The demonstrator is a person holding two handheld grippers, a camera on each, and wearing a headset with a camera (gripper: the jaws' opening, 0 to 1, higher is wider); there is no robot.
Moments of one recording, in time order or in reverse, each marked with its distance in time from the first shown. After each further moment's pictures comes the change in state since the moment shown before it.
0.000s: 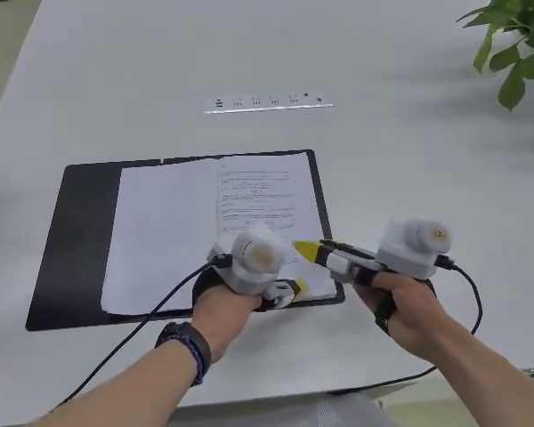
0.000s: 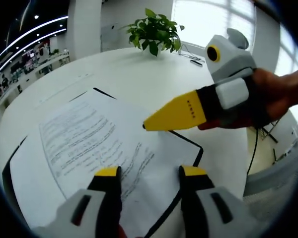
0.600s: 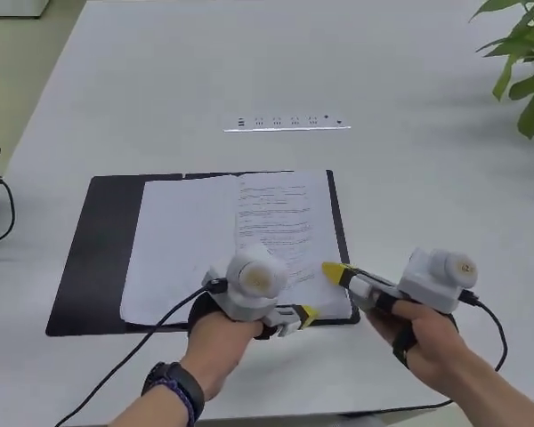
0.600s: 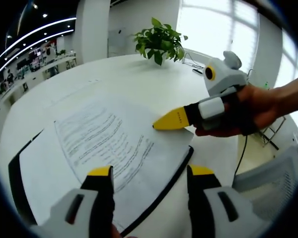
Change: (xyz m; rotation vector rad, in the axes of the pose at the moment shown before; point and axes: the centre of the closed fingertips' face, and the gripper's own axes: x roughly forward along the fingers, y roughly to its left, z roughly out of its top) left arm -0.049 0.001 0.005 -0.021 -0.055 0.034; right arm -0.004 0.014 -0.001 0.046 -0.037 0.018
